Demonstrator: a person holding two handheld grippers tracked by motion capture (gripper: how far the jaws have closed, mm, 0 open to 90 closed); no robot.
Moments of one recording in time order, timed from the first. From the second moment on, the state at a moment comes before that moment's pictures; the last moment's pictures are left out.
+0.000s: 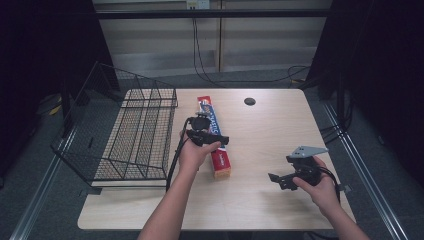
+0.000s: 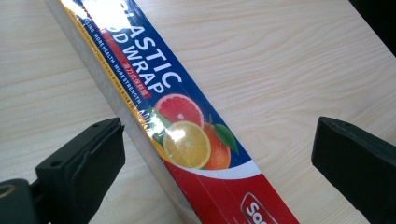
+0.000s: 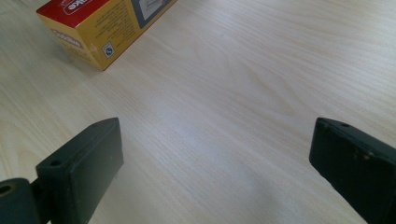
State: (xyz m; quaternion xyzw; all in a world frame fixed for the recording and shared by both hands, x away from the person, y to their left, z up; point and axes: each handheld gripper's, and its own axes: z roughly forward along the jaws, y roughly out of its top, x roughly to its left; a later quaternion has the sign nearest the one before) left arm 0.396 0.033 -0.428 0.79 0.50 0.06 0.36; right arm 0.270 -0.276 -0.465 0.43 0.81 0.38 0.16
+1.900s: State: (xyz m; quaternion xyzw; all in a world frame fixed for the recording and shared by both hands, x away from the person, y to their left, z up) left arm 0.444 0.013 -0.450 0.76 0.58 0.07 0.29; right arm 0.271 -0.276 -0.462 0.43 0.80 0.39 0.16
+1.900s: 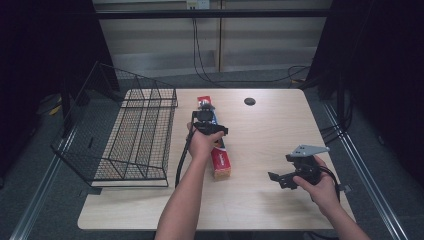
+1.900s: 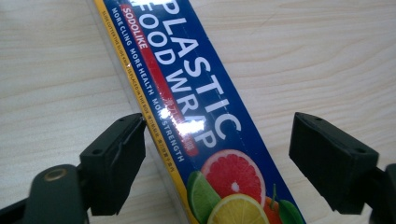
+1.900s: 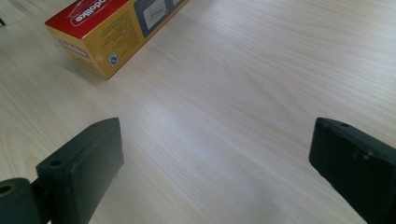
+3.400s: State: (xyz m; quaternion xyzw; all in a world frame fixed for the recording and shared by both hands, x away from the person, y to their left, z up) left arm 0.448 0.021 -0.451 0.76 0.60 0.03 0.24; right arm 0.272 -0.274 -0.460 0.43 0.80 0.39 0.16
